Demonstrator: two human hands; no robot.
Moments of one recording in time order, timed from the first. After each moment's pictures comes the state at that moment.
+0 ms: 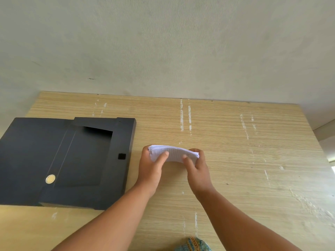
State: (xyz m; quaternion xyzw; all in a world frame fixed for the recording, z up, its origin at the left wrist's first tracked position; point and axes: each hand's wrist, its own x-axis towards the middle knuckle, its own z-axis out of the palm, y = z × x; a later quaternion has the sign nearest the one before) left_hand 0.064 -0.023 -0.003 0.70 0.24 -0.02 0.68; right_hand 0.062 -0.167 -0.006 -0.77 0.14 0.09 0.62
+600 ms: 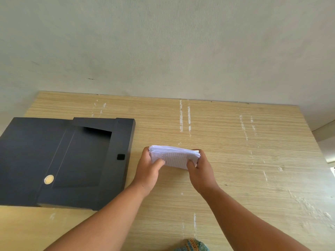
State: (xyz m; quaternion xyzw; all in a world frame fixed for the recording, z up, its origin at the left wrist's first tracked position) left_hand 0.065 -0.009 -0.011 0.72 0.19 -0.09 0.66; right_hand 0.073 -0.182 -0.010 -0.83 0.13 0.13 0.52
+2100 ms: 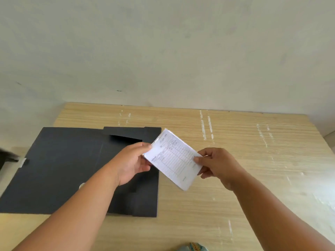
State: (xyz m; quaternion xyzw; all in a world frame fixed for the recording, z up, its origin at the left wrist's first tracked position) left_hand 0.088 0.161 0.054 0.60 0.18 -0.27 0.73; right_hand 0.091 -0.122 0.069 -0.76 0.13 0.26 0.58
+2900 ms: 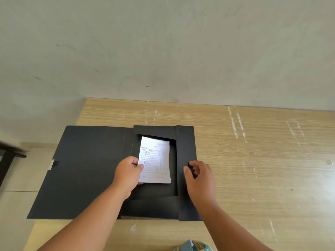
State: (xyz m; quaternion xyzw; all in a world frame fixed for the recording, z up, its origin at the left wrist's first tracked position) left_hand 0.071 0.289 -0.017 0.80 0.29 -0.16 0.49; right_hand 0.043 0.072 0.002 -0.86 0.22 0.07 0.45
